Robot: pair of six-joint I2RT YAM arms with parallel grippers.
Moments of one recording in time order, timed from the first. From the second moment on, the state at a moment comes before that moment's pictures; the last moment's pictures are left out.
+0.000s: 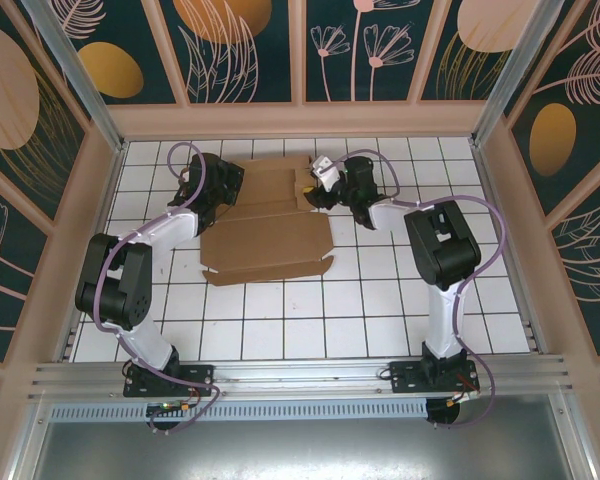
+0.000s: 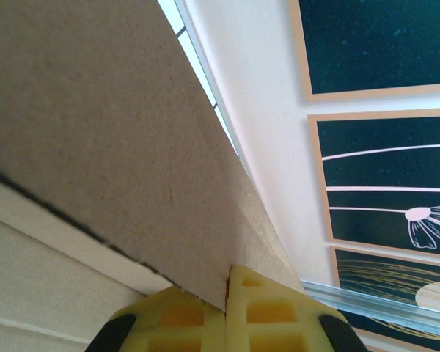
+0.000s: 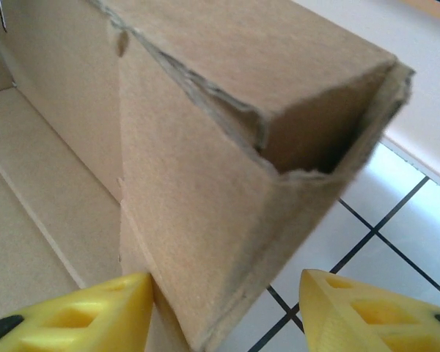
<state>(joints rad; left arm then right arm) -0.29 1.72 1.07 0.19 0.07 -1.38 0.43 2.03 1.22 0.38 -0.37 -0.37</state>
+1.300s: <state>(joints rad) -0.30 1.67 1.08 0.10 0.08 -1.42 0.62 2.19 1.45 0.29 0.43 -0.24</state>
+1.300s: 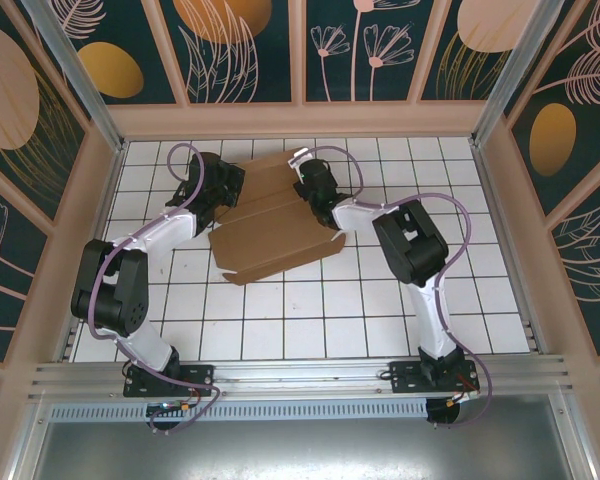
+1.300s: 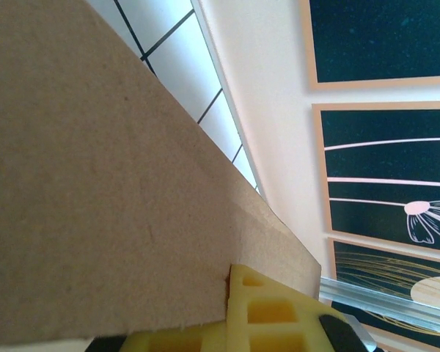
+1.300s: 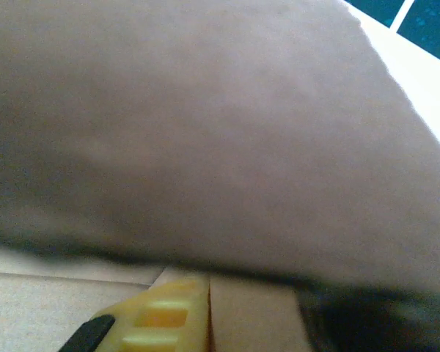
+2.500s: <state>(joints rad) -0.30 1.66 1.03 0.13 0.11 -1.41 0.47 1.82 0.94 0.61 -0.08 -0.11</state>
